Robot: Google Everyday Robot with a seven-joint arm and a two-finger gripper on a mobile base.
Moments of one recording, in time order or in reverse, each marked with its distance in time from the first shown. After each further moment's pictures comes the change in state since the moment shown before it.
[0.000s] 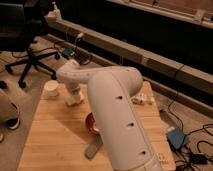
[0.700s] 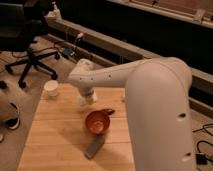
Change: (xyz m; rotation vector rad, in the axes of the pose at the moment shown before) arm 0.057 0.100 -0.084 0.060 0.084 0.141
